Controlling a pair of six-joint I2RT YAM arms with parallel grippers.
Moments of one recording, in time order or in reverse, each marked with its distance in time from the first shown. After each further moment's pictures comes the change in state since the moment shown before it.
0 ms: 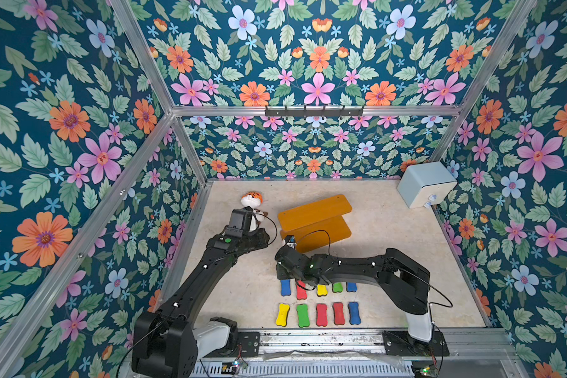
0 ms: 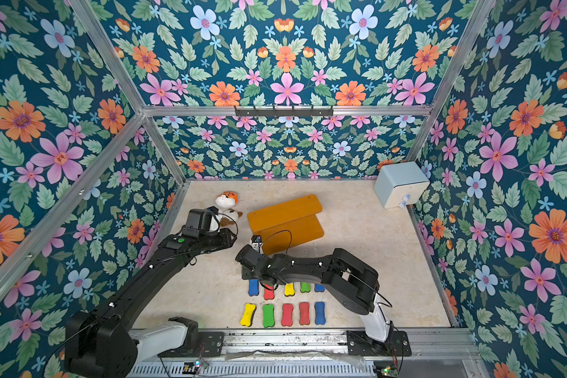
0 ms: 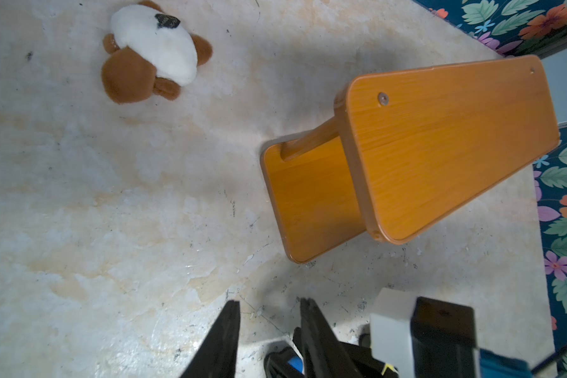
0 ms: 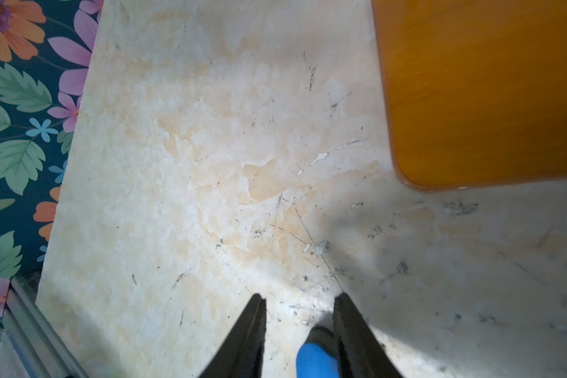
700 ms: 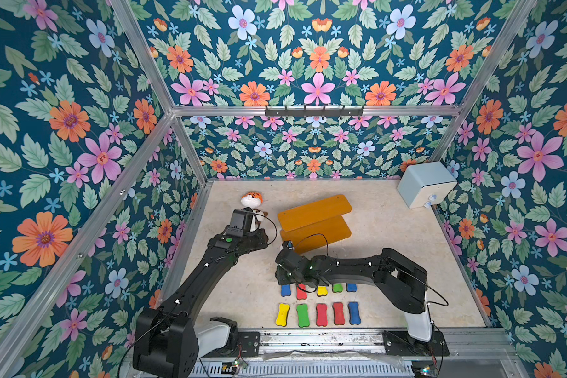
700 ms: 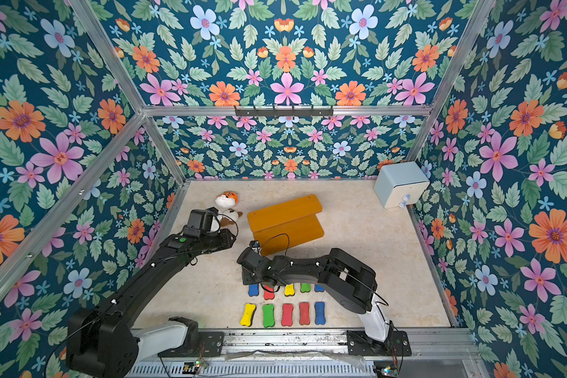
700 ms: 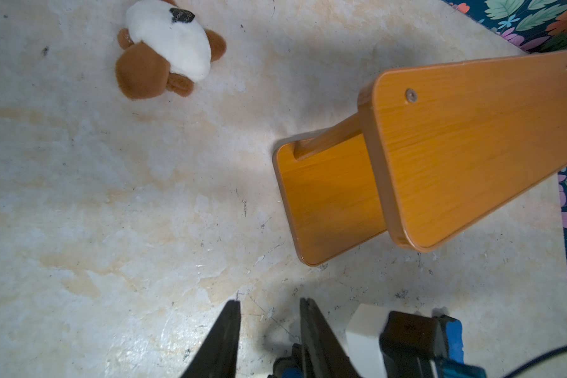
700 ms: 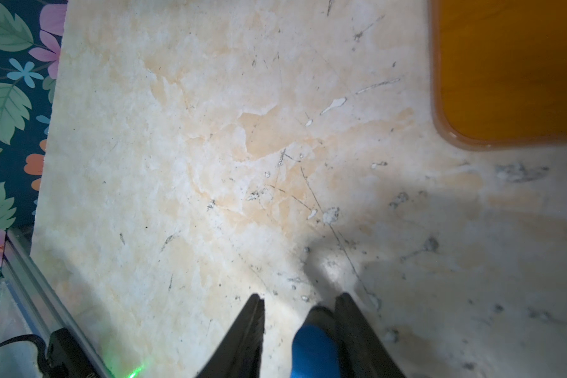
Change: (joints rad) left arm 0.000 0.013 -0.007 0.000 -0.032 0.001; right arm -0.001 0.013 -0.031 0.013 -0.092 -0.023
